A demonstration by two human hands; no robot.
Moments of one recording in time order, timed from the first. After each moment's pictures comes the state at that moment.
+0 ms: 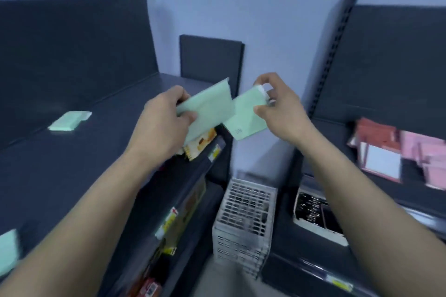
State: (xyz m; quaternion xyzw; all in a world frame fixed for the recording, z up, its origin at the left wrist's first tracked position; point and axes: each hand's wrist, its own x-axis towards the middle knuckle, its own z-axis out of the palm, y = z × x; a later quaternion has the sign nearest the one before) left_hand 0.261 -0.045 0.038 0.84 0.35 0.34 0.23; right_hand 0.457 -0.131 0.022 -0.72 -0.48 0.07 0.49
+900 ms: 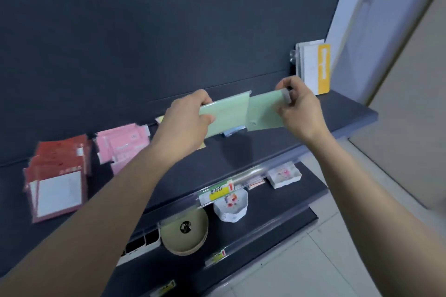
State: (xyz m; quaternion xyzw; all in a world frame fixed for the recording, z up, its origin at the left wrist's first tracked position) left_hand 0.745 -0.520 0.011 0.93 -0.07 0.16 0.32; right_hand 0.793 -0.737 -0.015 -0.86 -0.04 -0.20 0.47
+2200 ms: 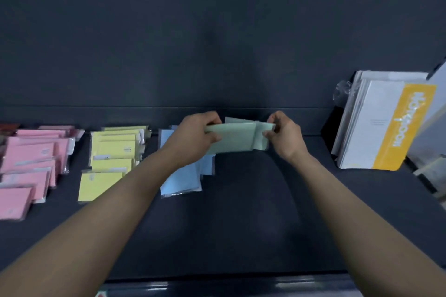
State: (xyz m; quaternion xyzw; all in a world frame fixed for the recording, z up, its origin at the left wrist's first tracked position) left_hand 1.024 -0.651 -0.066 0.92 0.08 0.07 0.38; right_hand 1.151 -0.833 -0.120 -0.89 -0.16 0.02 0.43
